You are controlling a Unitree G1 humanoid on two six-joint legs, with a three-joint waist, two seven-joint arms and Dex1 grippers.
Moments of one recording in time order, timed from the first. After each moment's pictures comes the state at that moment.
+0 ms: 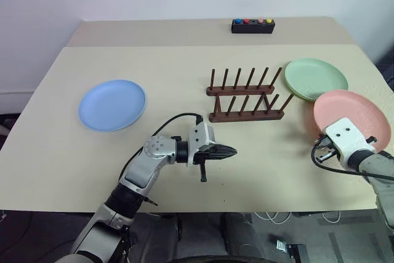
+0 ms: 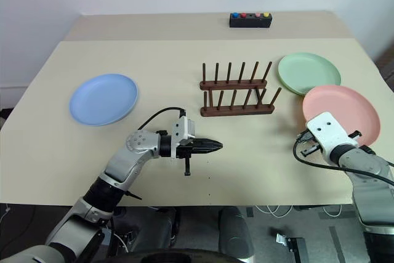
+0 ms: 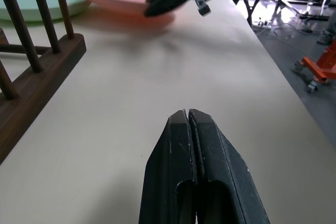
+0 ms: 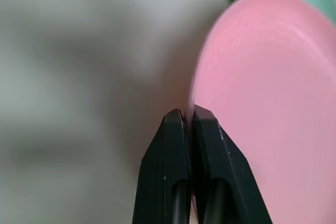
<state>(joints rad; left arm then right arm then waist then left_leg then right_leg) -0.40 0.25 -0.37 0.03 -0.23 0.17 -1.04 0.07 -0.83 -0.29 -0.28 -0.04 0.51 0.49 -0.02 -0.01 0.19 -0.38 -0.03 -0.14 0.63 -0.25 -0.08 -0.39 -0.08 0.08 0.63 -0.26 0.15</state>
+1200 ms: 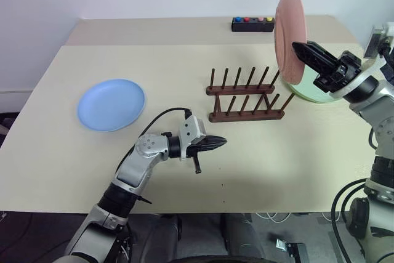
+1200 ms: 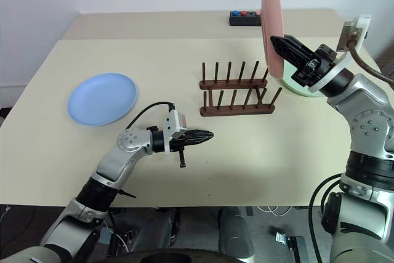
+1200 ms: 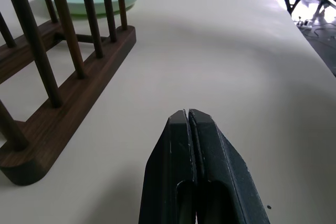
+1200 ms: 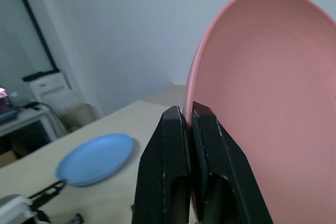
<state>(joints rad) -0.38 0.29 -0.32 0.01 -0.23 0.17 -0.95 -0.56 -0.68 -0.42 -0.04 0.95 0.72 0.80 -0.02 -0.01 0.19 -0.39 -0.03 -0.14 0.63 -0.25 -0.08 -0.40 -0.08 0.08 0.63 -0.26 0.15</state>
